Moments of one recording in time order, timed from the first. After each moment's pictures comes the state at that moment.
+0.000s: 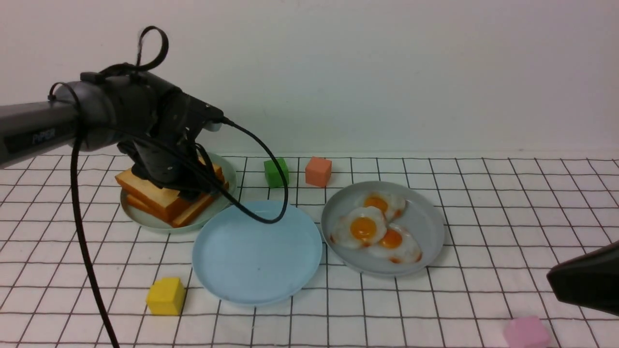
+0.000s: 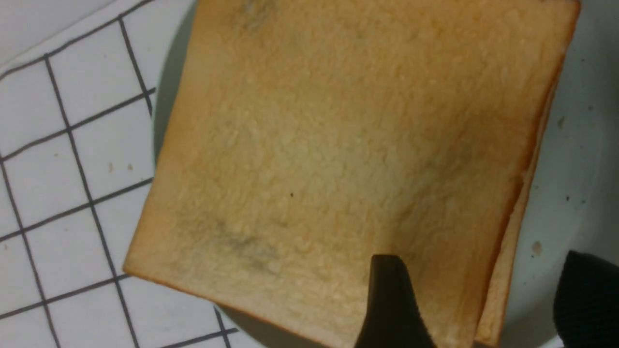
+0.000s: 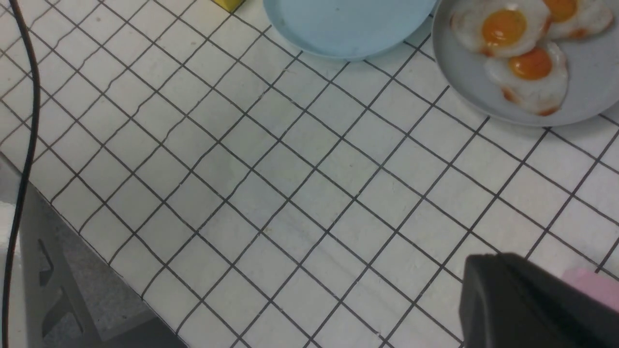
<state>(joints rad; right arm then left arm) 0.44 0.87 -0.98 0.34 1.04 -0.29 -0.26 2.04 -1.54 0.31 0.72 -0.05</state>
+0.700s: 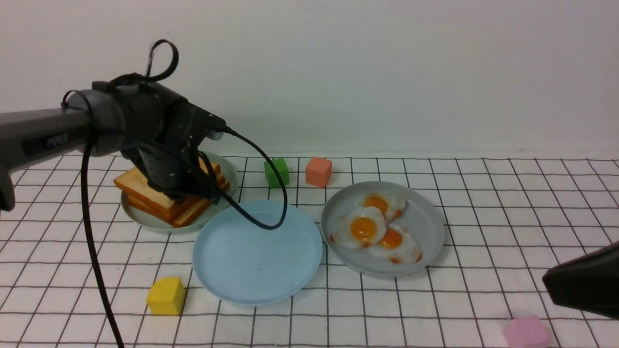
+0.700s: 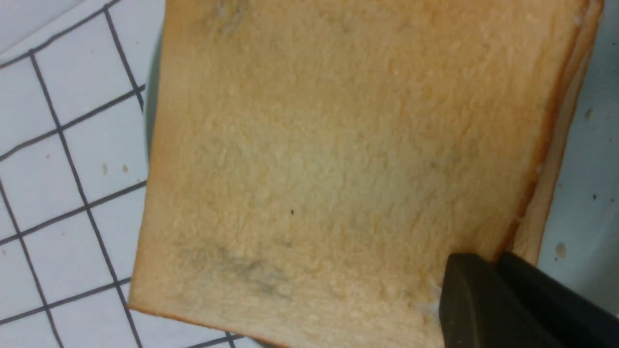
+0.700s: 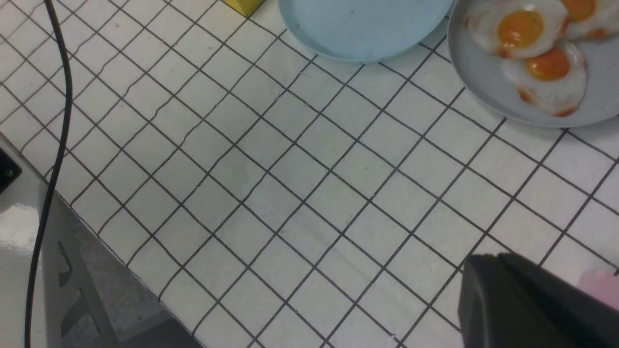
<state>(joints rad) 0.44 0.87 -0.98 0.36 1.04 -0.29 -0.26 2.05 -1.56 0.33 0.73 -0.05</state>
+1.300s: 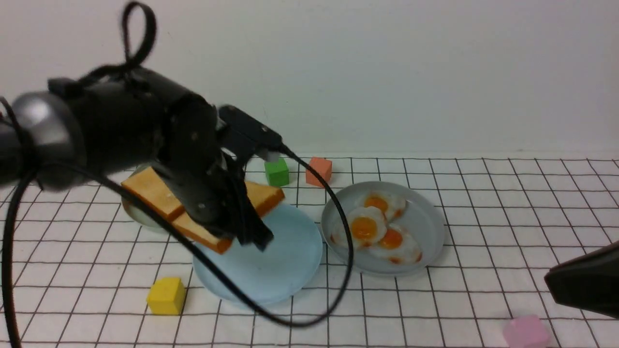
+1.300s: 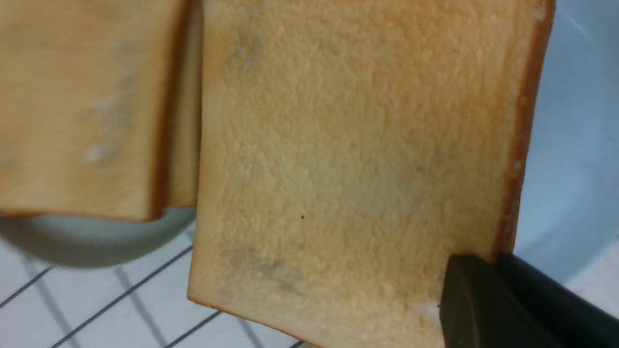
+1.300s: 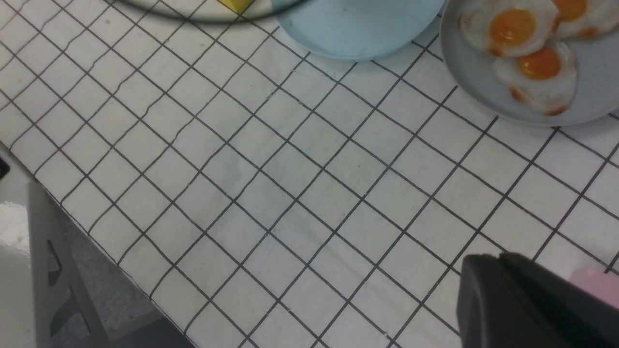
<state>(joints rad) 0.44 0.87 -0.98 0.35 1.04 -0.29 -0.52 1.71 -1.25 0.15 0.74 0.10</state>
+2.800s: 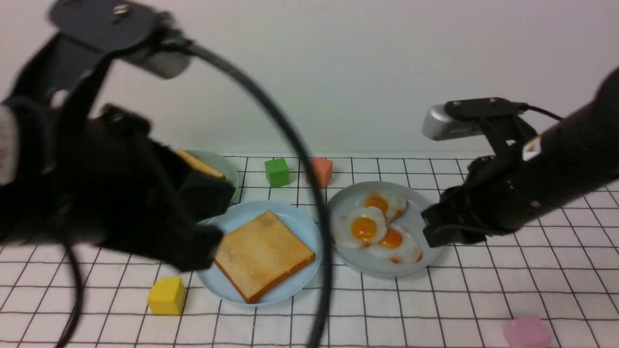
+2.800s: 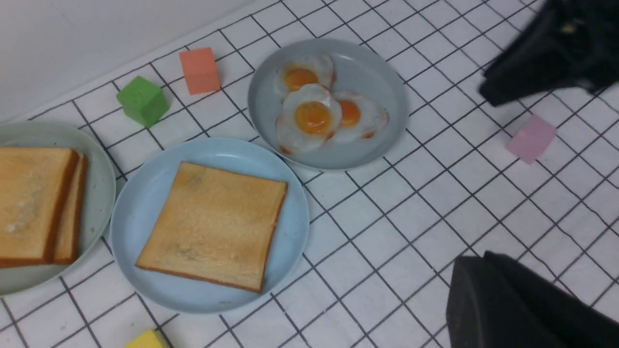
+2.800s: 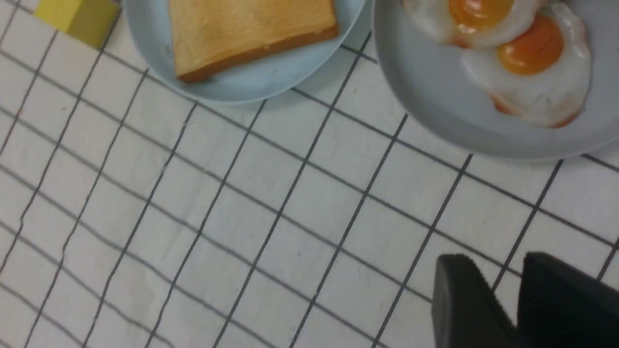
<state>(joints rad) 0.37 1.54 -1.20 0.37 0.85 -0.18 -0.74 0.92 -1.03 0.01 0.75 -0.11</state>
